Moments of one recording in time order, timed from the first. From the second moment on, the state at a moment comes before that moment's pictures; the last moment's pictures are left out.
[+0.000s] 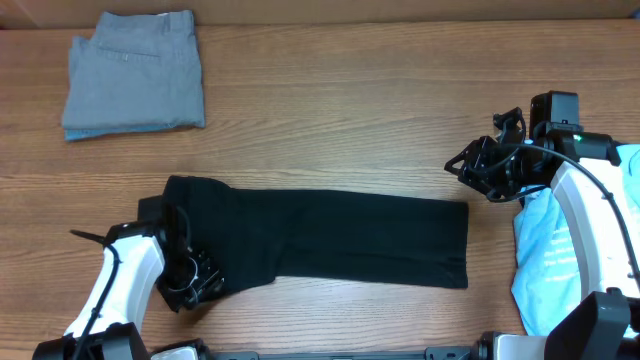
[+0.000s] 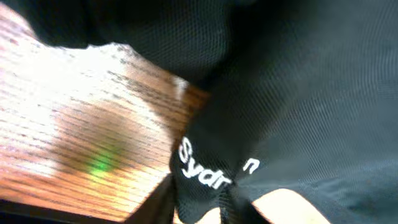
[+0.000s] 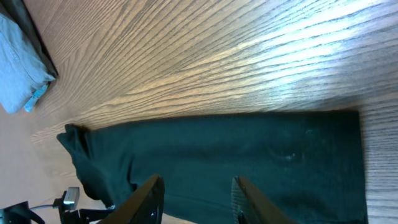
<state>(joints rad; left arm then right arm) 0.19 1.37 0.62 -1.02 0.21 -0.52 -0.14 1.53 1.20 -1.00 -0.56 0.32</state>
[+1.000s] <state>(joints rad) 0.17 1.37 0.84 -0.86 0.21 -0.40 -0.14 1.53 1.20 -1.00 -0.50 0.30</state>
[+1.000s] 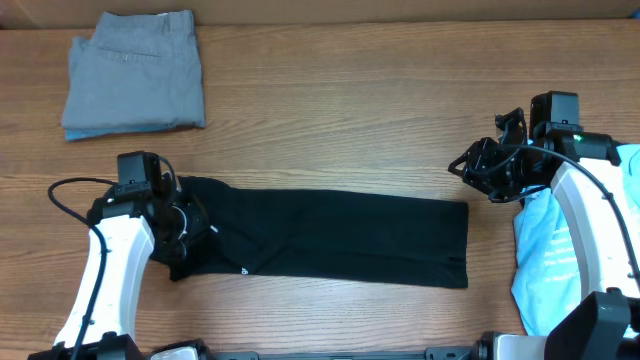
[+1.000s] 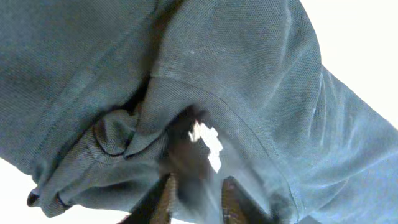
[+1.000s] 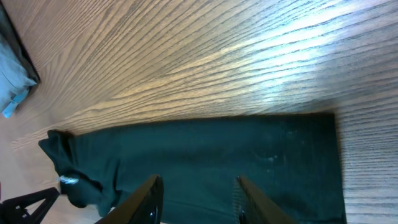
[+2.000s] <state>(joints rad) -0.18 1.49 0.83 -0.80 0.36 -0.07 -0.14 1.53 1.20 -1.06 -0.48 0.29</state>
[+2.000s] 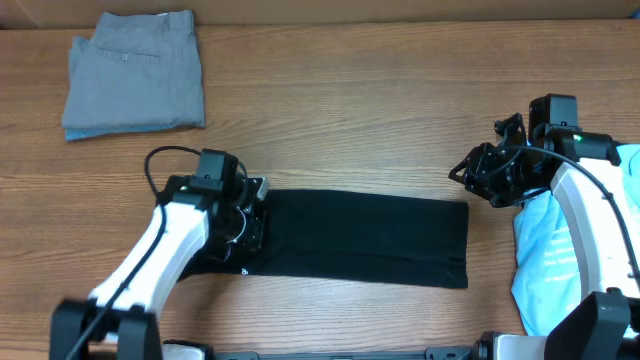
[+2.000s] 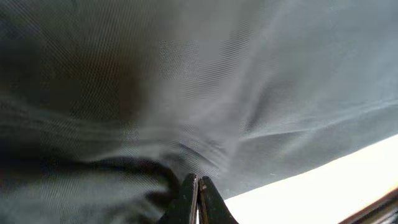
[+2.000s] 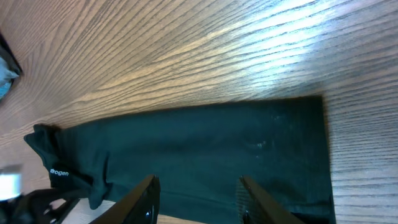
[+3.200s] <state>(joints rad) -0.11 1.73 1.13 -1.01 0.27 -0.09 -0.30 1.53 1.09 -1.08 -0.38 0.35</state>
